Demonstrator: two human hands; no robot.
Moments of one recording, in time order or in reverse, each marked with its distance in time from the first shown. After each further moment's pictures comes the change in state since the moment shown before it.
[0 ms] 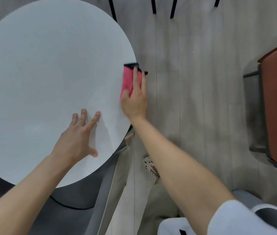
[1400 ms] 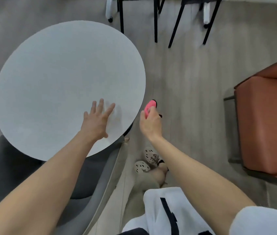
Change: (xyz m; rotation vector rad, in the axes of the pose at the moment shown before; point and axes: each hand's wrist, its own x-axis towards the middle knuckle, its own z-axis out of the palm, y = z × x) left_hand -0.009 -0.001 0.025 0.063 0.159 0.010; right_hand -0.104 -0.012 -0.080 -0.290 -0.157 0.178
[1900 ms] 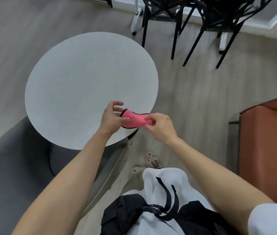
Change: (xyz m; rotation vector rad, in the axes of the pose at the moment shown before) left_hand -0.045 0.034 -0.044 -1.505 0.242 -0.261; right_hand -0.007 -0.027 -0.066 -0.275 -0.295 -0.384
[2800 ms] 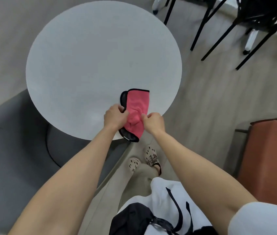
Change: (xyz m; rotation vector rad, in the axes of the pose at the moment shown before) left_hand 0.047 -0.071 -0.014 0.415 0.157 -0.231; right_hand 0.068 -0.020 0.097 0.023 -0.102 0.356
